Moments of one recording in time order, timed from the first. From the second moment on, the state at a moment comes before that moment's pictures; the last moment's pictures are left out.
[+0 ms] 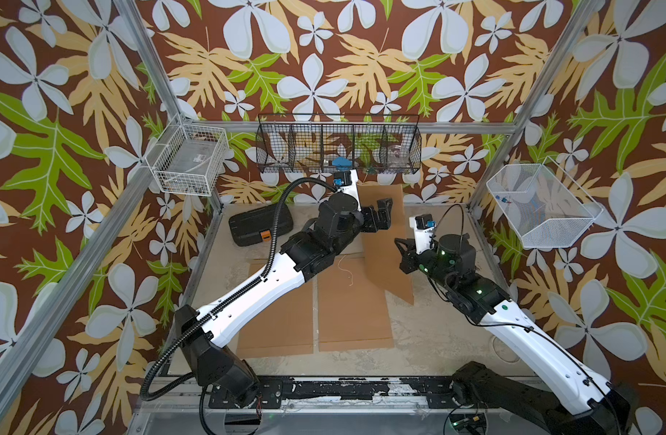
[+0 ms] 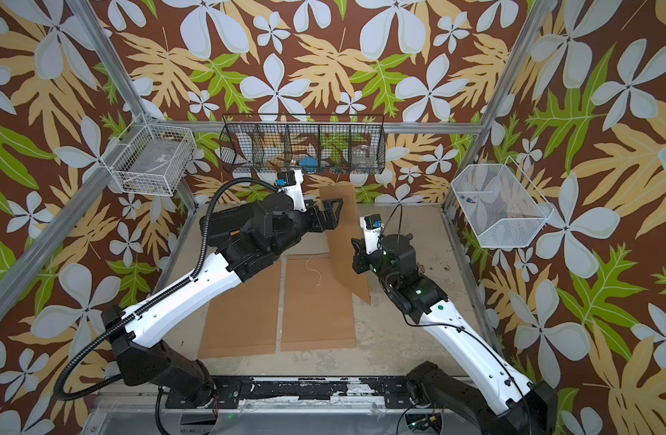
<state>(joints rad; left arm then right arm) -0.86 1.58 1.68 -0.25 -0.25 -0.55 0.51 1.05 0.96 -0.20 -0.01 0.14</state>
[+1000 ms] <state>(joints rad) -0.91 1.78 1.91 -0.43 -0.26 -0.54 0.56 1.08 1.00 -0.20 0.06 0.11</state>
